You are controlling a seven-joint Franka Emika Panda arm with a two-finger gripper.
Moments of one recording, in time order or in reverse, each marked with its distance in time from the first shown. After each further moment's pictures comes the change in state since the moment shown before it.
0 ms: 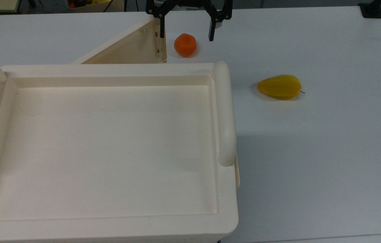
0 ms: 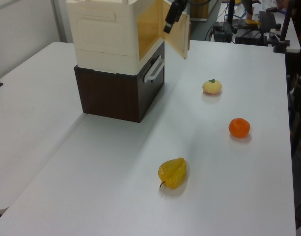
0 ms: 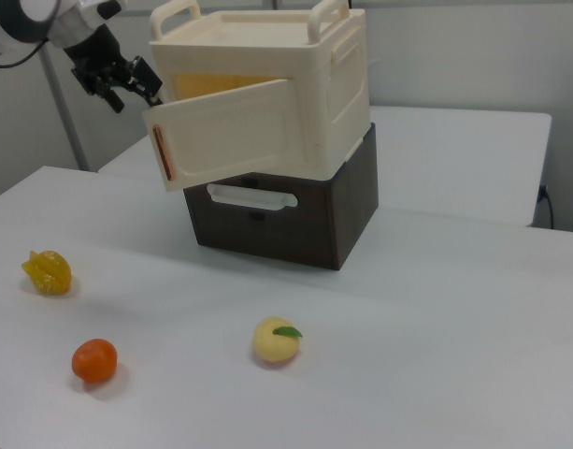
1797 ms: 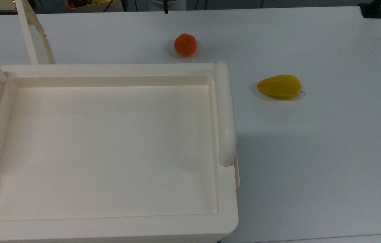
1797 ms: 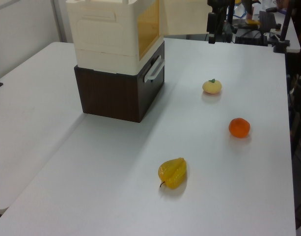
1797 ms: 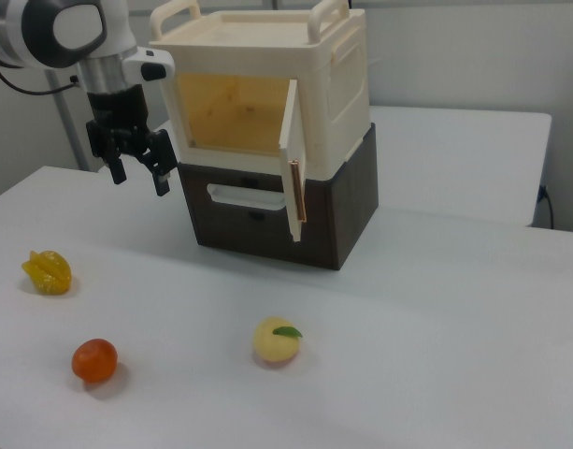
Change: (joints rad) arm -0.167 -0.136 -0.018 -0.215 0.172 -0.300 -0.128
